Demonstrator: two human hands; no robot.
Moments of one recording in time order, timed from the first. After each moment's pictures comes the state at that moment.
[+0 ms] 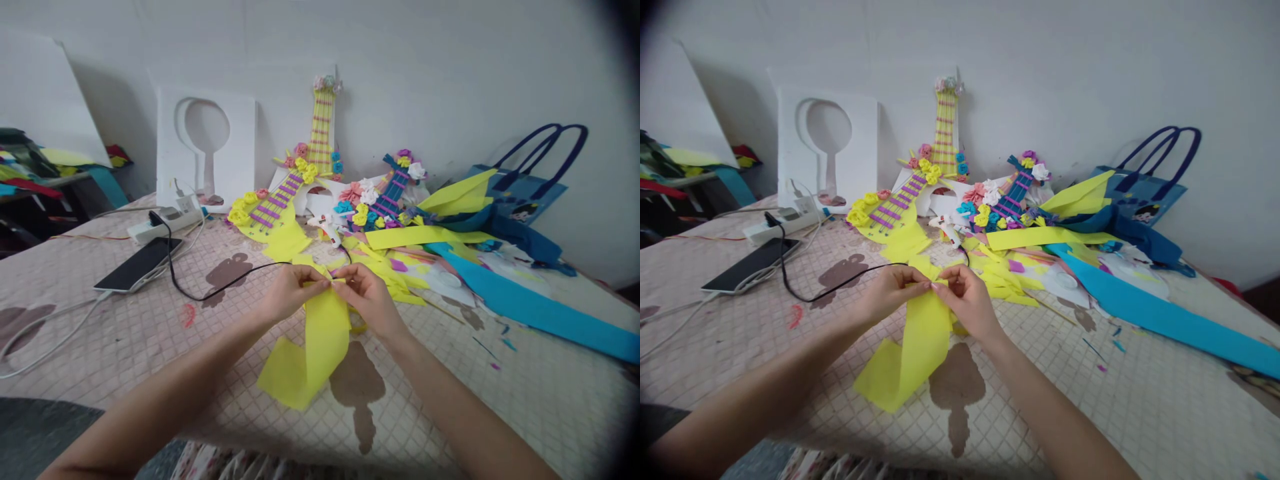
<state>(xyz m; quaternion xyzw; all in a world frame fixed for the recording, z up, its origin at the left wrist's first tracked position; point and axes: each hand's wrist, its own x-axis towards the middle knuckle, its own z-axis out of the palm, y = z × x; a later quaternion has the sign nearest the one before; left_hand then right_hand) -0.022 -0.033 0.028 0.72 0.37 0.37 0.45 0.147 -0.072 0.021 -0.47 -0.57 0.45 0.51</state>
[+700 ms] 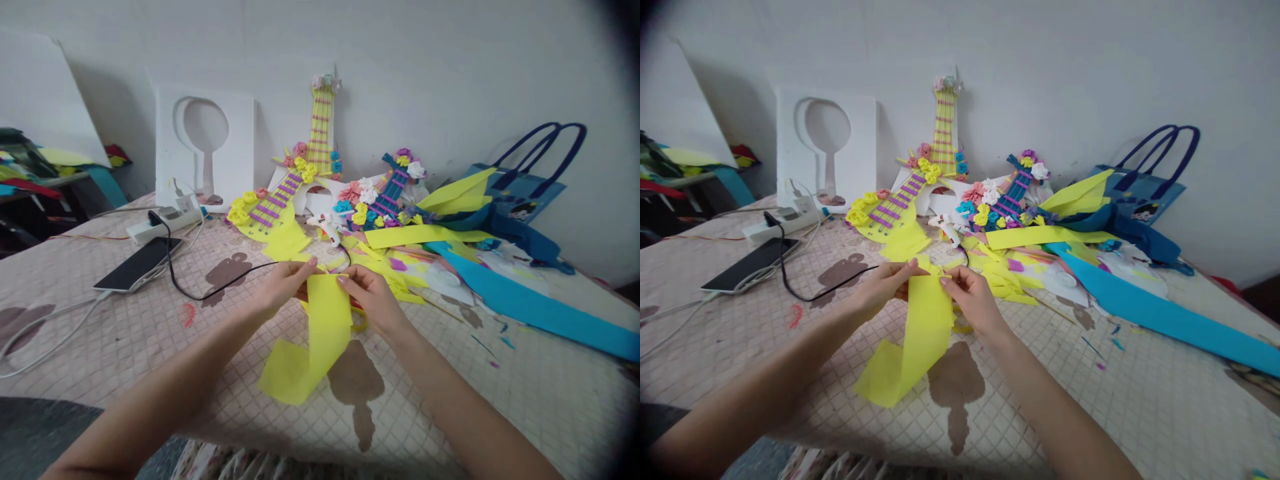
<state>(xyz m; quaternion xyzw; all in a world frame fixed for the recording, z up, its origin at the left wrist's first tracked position) -0.026 -0.031 0.036 0.58 0.40 0.33 0.62 0.153 -0.069 0.019 -0.47 -0.53 0.50 0.51</state>
